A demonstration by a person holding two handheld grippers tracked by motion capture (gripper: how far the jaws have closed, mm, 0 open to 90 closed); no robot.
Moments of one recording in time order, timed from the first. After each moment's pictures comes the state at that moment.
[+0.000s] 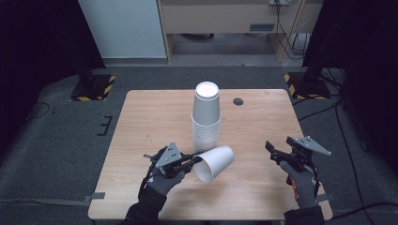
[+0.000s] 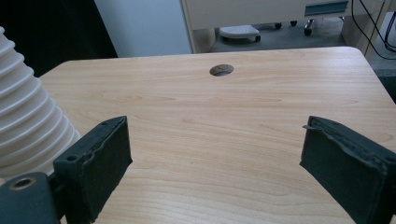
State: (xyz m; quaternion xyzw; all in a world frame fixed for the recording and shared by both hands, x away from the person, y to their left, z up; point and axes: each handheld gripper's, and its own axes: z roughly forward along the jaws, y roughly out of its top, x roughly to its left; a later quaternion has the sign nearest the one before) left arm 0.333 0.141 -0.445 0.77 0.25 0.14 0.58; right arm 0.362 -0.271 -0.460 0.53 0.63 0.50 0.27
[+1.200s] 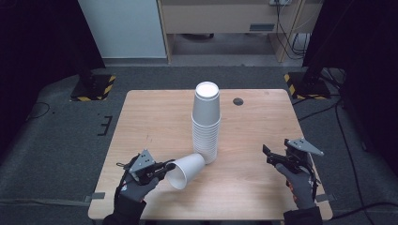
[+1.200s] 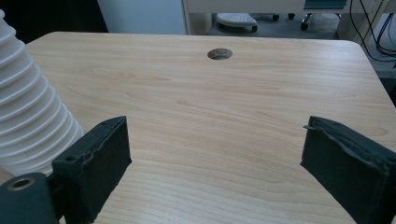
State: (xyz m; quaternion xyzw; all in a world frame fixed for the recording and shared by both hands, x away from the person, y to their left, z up) left arm 0.313 0.214 -0.459 0.78 0.33 0.15 0.51; right arm 0.361 -0.263 -0.467 0.52 0.66 0.46 0.28
